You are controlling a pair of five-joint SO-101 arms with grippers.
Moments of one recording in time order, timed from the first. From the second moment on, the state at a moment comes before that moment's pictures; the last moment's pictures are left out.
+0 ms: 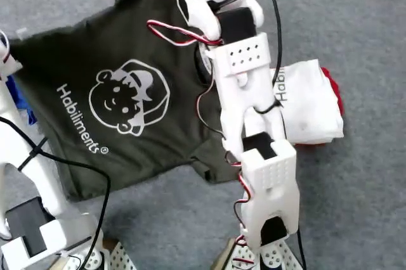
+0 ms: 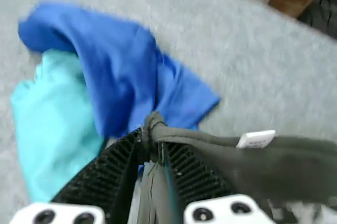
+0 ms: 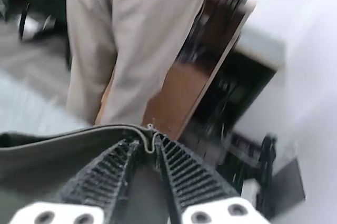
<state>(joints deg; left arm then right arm) -31.7 -10.5 -8.1 69.2 -5.3 -23.6 31.6 -67.8 59.5 12.5</state>
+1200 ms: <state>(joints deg) -28.7 -46.0 40.4 76.6 -18.9 -17.8 18.6 -52.6 101.5 22.5</state>
